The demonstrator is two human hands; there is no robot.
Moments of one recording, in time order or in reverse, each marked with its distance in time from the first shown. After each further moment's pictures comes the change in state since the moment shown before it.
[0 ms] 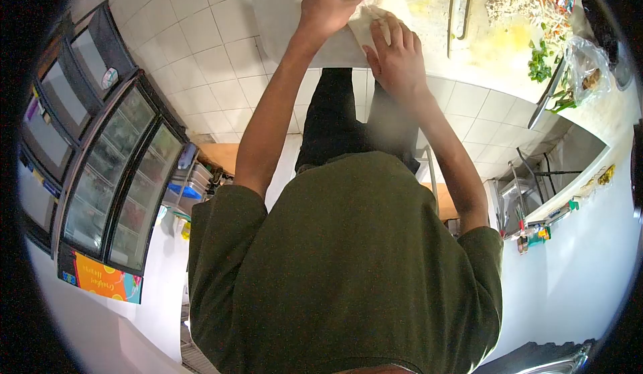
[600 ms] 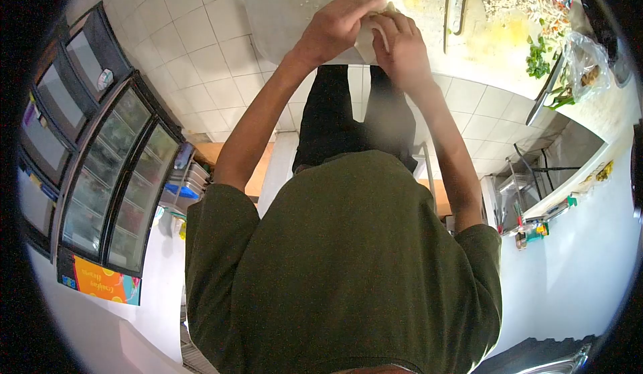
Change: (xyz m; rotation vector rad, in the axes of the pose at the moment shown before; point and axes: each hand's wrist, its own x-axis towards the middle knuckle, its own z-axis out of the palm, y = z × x) left_hand -0.037 0.014 0.013 -0.013 0.030 0.512; right_hand 0.010 0.021 -0.008 0.298 0.090 0.001
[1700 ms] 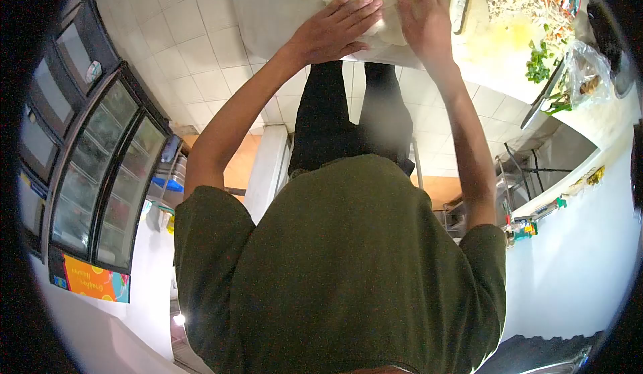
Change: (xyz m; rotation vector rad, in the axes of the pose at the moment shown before) left_hand -0.039 -0.016 0.017 0.384 -0.397 0.218; right_hand 0.033 0.053 -0.015 -0.127 0.059 -0.024
